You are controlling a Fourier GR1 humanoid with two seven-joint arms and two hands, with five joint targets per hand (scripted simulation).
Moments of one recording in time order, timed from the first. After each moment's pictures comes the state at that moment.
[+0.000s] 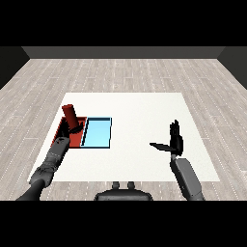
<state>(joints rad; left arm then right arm) -0.70 0.41 -0.06 -0.30 0.05 0.50 -0.22 -0.09 -0.29 0.15 -1.48 -0.33 -0.35 -0.33</state>
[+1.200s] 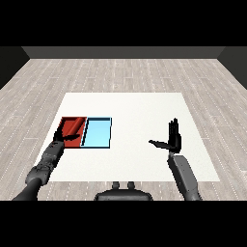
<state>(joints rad) -0.74 0.46 0.00 -0.07 0.07 0.42 -0.13 -0.14 -0.24 0.10 -1.41 -0.34 -0.31 -0.39</state>
